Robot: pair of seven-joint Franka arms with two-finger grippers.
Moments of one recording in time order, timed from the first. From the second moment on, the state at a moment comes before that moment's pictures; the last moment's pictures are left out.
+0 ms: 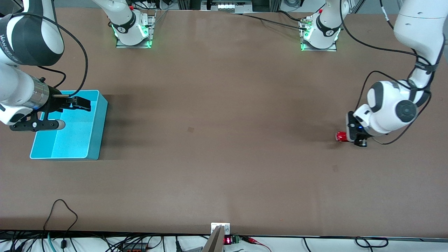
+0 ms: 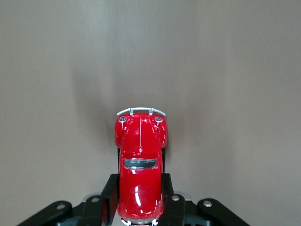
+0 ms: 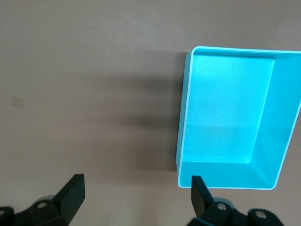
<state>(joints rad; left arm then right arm) 0.26 0.48 -0.09 -2.05 0.12 2.49 1.69 0.06 0.24 0.01 -1.54 -0.03 1.61 0.02</state>
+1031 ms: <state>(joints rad) 0.38 0.51 -0.09 -2.01 0.12 2.49 1.80 0.10 0.24 0.01 -1.54 -0.03 1.59 0.01</state>
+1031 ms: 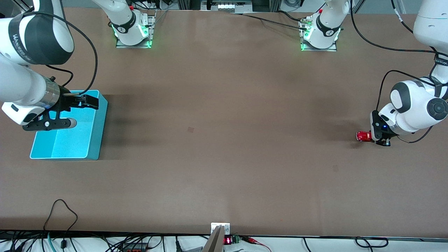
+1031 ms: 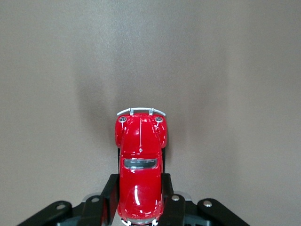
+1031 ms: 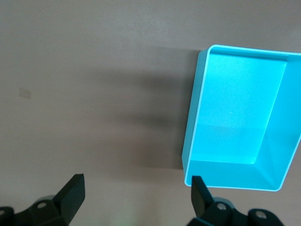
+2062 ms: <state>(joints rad) 0.39 0.41 -0.19 -1.96 0.12 2.34 1.80 0.11 0.24 0.00 -1.54 -0.03 1.58 0.01</state>
